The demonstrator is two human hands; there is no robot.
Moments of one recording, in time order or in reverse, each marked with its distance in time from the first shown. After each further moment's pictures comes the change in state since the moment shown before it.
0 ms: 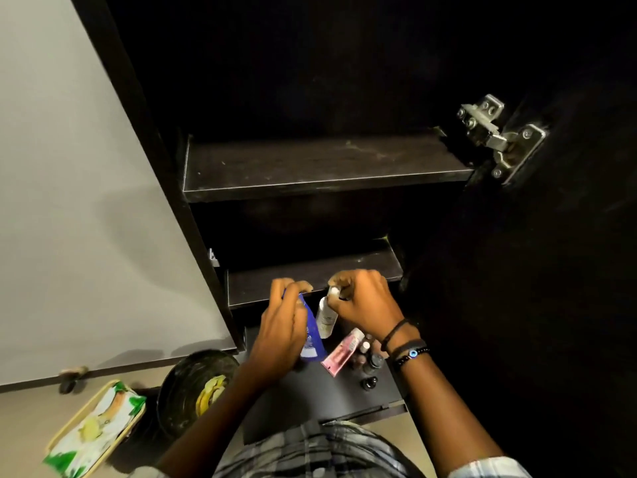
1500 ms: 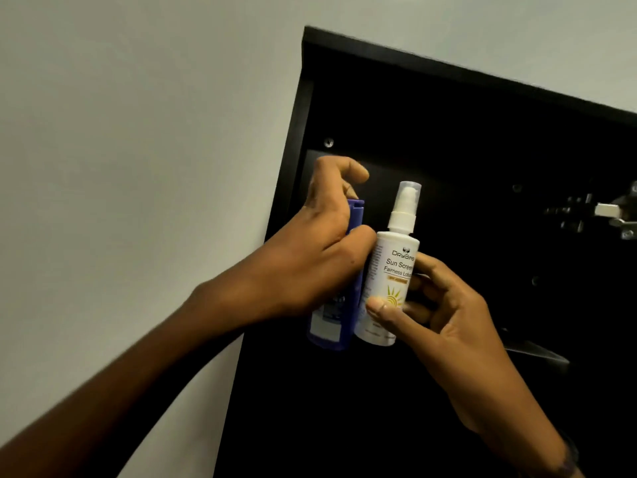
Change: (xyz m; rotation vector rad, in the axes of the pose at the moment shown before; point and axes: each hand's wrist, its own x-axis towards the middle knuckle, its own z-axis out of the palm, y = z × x) left_hand 0.117 0.354 -0.325 0.042 0.345 0.786; right_hand 0.042 -0.273 -0.309 0.714 0.256 -0.725
